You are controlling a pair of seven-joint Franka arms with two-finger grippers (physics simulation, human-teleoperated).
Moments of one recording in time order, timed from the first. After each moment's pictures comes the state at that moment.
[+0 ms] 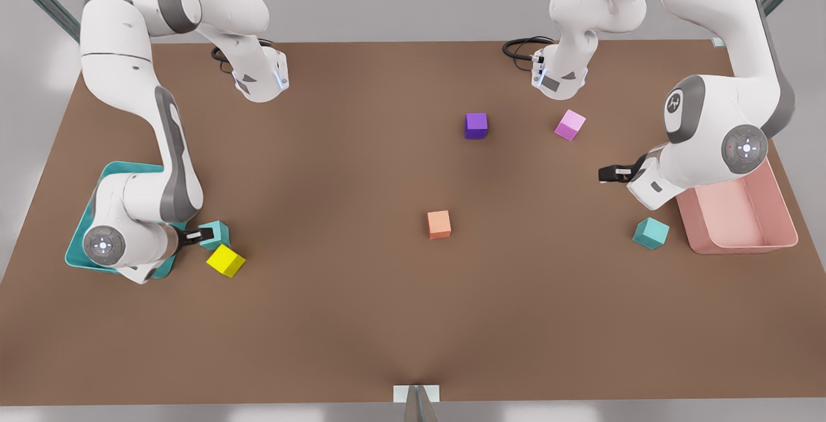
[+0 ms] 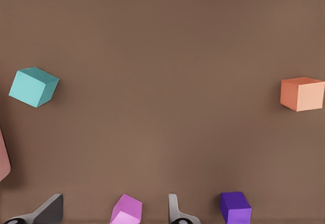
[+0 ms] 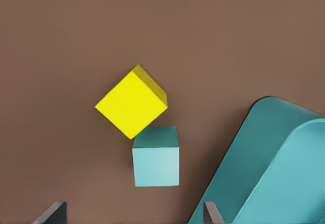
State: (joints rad) left arm -0.18 0.16 0.12 -1.63 -0.08 1.50 -0.03; right arm -0.16 0.53 0.16 -1.53 -0.16 1.74 -0.19
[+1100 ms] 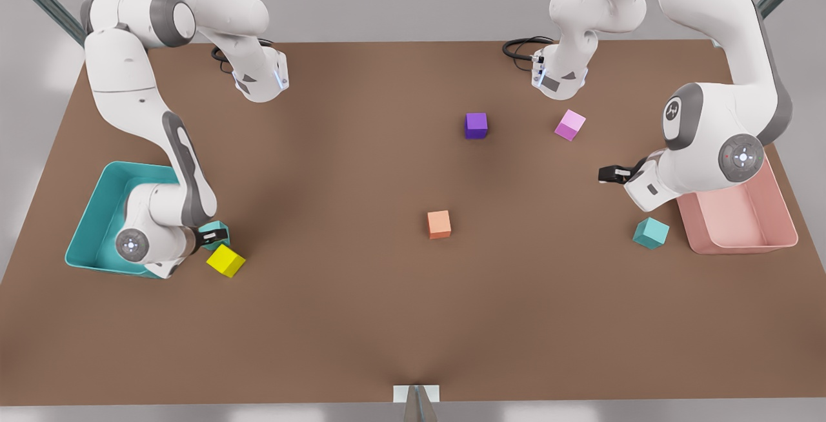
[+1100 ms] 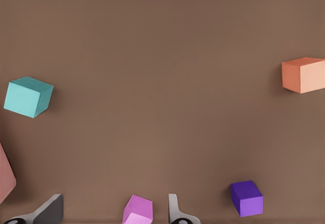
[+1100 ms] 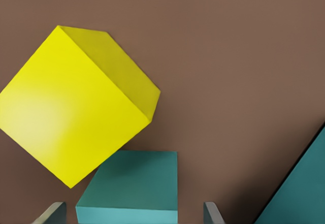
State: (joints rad) left arm -0.18 0.18 0.12 -1.63 -0.07 1.50 0.08; right arm -0.21 0.61 0.14 -1.76 -0.13 2.05 -0.26
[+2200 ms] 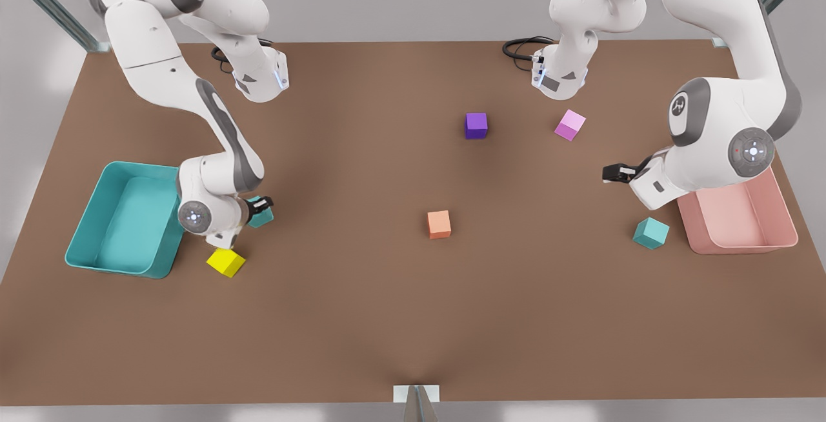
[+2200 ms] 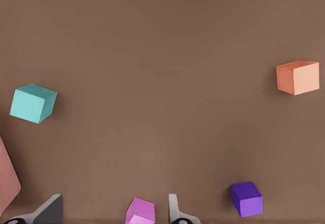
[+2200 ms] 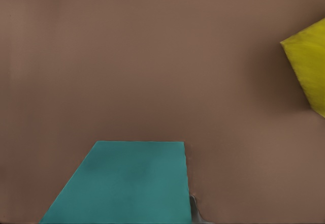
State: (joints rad) left arm -0.17 0.18 0.13 -1.60 -0.07 1.49 0.10; right arm -0.13 0.45 0.34 -1.99 -0.06 2.05 -0.25
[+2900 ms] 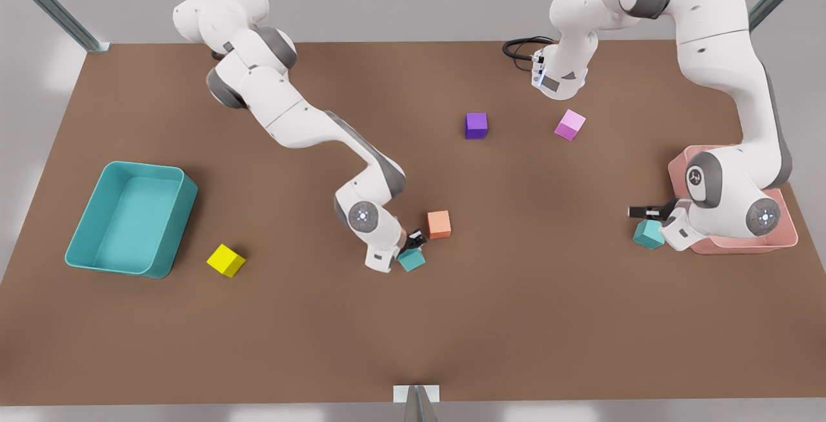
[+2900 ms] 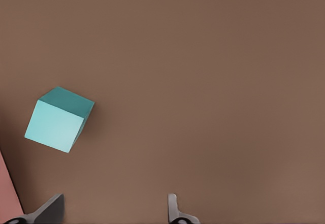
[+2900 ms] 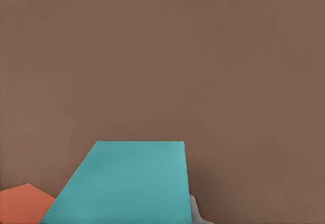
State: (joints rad) left arm 0.05 0.43 0.14 -1.71 -0.06 1.78 0.27; right arm 0.45 1.04 0.31 -1.17 -0.02 2.37 0.19
